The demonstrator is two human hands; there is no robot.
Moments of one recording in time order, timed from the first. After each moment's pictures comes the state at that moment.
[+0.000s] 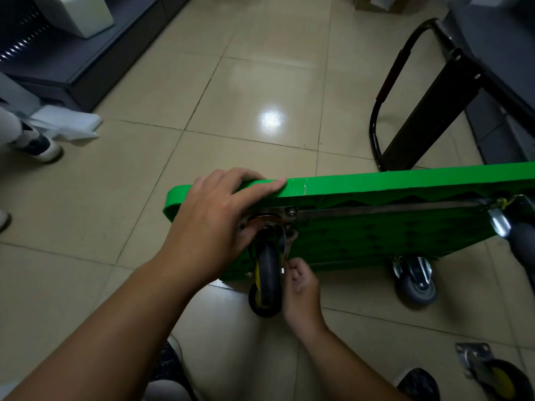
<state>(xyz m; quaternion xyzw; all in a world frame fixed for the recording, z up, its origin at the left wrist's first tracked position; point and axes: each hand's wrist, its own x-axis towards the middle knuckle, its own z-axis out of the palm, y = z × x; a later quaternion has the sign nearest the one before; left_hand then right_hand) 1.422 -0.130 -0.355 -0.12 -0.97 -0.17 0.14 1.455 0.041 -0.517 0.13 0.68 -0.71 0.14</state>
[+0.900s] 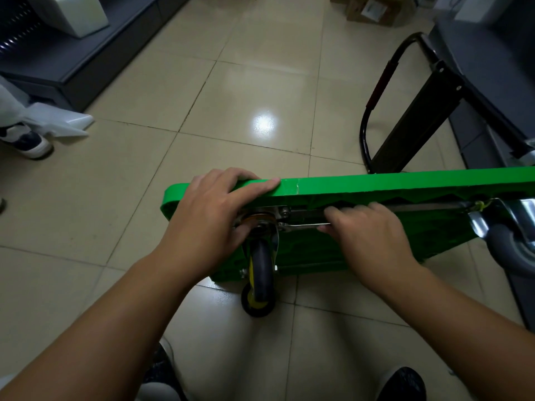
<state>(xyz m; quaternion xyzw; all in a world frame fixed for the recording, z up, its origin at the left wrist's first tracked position) 1.421 -0.132 -0.355 -0.12 -0.97 -0.17 0.13 1.379 0.128 -0.375 -0.30 0.94 0.06 -0.13</state>
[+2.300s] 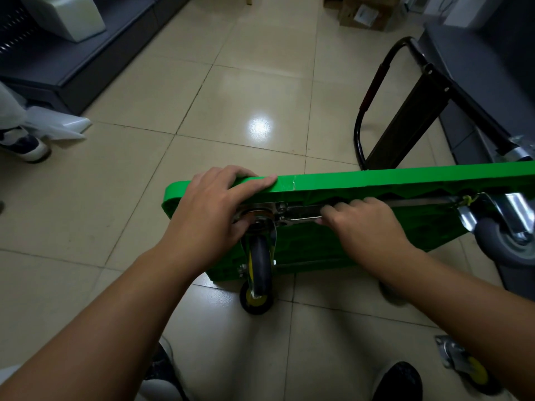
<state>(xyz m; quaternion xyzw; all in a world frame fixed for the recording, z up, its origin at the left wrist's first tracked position) 1.421 -0.131 -0.358 -0.12 -0.97 -0.17 0.14 1.365 0.139 -0.380 -0.35 0.92 0.13 -0.13</state>
